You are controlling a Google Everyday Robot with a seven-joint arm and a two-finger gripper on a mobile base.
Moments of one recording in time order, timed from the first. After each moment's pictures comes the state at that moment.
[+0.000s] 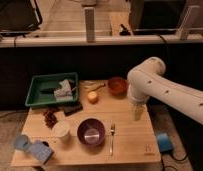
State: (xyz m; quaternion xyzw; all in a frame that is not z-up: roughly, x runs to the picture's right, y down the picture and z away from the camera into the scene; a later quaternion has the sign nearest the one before) arm 0.149 0.071 0.687 -0.25 -0.01 -0.06 0.97
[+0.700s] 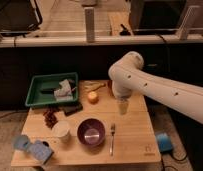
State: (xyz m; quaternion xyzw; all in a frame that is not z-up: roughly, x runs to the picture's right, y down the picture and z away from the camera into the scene) arm 0.089 0.049 0.704 -0.24 -0.02 -0.09 0.96
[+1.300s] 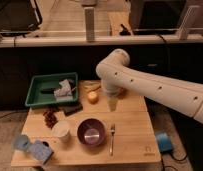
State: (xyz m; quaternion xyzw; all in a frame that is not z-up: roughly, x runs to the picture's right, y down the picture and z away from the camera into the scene) arm 0.035 0.034 0.718 -0.24 -0.04 -0.11 0.96
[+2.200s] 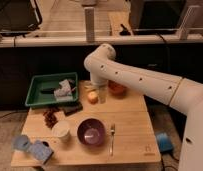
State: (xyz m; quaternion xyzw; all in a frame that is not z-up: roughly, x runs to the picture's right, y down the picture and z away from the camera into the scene) arm -0.014 -0.001 0.754 -0.22 -0.06 -0.13 0.96
